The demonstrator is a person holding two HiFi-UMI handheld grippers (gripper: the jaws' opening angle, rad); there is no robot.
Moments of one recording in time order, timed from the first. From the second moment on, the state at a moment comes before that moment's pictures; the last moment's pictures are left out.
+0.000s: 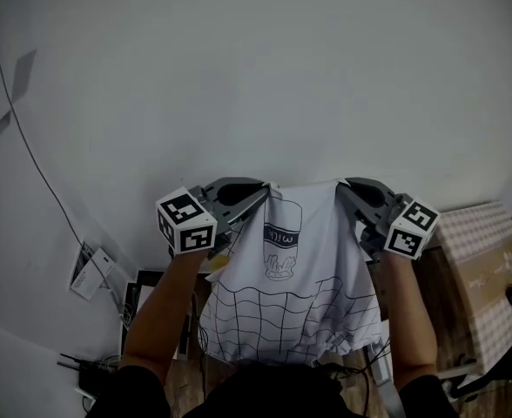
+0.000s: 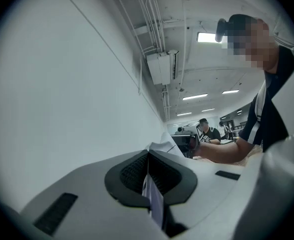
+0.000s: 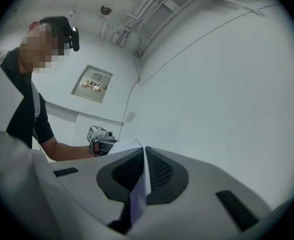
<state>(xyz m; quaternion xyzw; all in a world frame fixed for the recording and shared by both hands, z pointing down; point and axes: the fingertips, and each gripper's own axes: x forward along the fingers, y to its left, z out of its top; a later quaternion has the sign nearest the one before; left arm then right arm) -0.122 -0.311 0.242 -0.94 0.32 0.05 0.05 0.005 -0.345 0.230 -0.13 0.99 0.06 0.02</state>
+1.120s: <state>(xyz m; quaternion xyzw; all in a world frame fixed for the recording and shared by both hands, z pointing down) -0.087 -0.319 0.097 -0.93 0.32 0.08 0.16 0.041 -0.354 0.101 -0.11 0.98 0.16 0.10</state>
